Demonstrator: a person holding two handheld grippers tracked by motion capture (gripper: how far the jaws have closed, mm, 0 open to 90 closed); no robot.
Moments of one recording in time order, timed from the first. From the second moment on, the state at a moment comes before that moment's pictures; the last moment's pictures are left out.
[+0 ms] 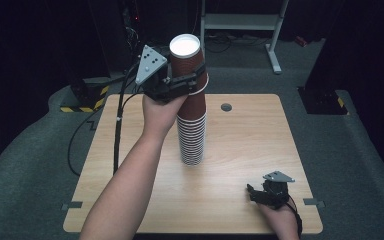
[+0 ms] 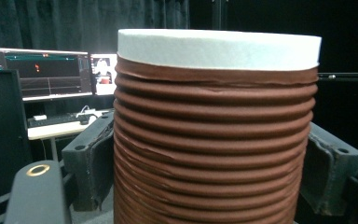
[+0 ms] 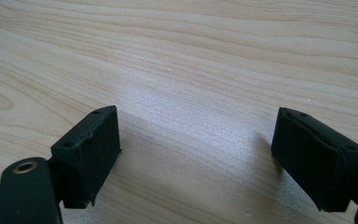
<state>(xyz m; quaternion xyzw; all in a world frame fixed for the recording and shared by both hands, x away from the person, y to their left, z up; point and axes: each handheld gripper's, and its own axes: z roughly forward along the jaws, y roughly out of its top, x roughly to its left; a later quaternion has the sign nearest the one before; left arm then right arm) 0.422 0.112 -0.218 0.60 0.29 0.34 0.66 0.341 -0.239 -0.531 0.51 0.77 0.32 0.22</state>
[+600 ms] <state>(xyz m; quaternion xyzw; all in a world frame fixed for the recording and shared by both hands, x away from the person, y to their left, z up) 0.408 0.118 -0.208 0.59 0.28 0.35 0.67 0.341 -0.239 -0.531 0.51 0.77 0.31 0.22</state>
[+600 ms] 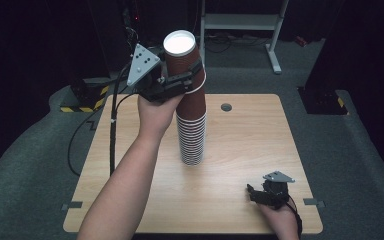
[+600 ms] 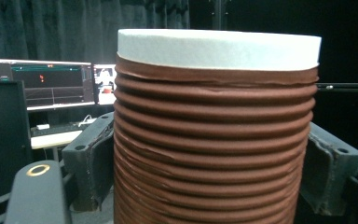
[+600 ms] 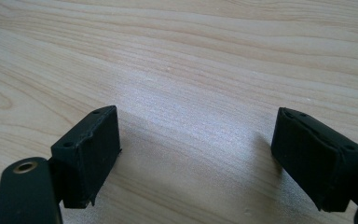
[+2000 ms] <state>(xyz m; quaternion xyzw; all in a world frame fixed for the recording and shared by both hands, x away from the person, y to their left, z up) 0.356 0.140 -0.237 0.59 0.28 0.34 0.67 0.340 -0.239 -0.531 0.51 0.77 0.32 0.22</state>
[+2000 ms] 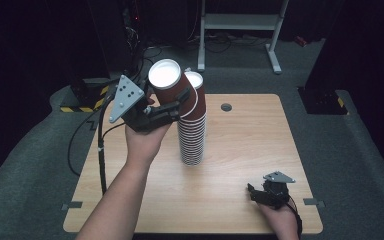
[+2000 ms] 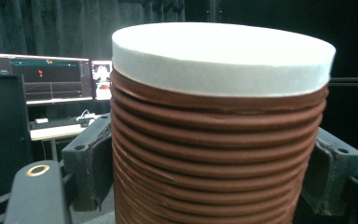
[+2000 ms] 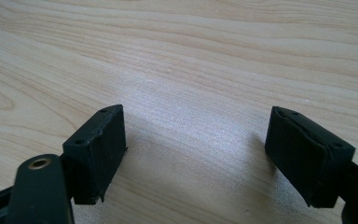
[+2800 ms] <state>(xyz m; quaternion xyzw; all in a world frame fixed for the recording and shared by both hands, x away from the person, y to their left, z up) 0.328 0.141 -0.251 0.60 0.27 0.33 0.68 0.340 -0.239 -0.531 0.51 0.77 0.32 0.22</state>
